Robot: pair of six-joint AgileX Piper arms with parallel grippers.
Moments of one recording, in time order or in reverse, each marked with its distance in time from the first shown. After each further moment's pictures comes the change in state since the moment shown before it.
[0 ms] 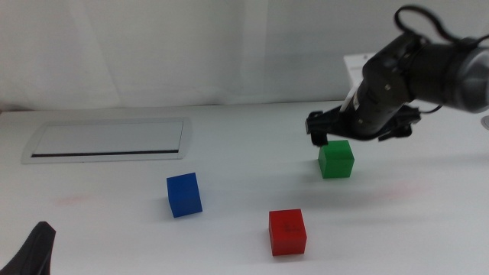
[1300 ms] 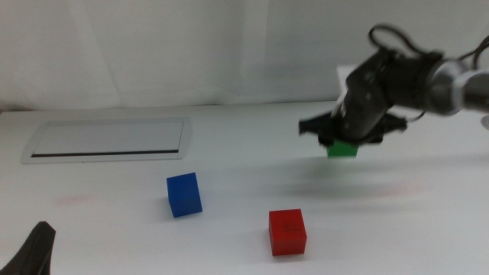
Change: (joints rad) left arm 0.000 0.000 0.000 0.000 0.000 0.000; right arm -0.003 0.110 -0.058 -0.012 -0.028 0.098
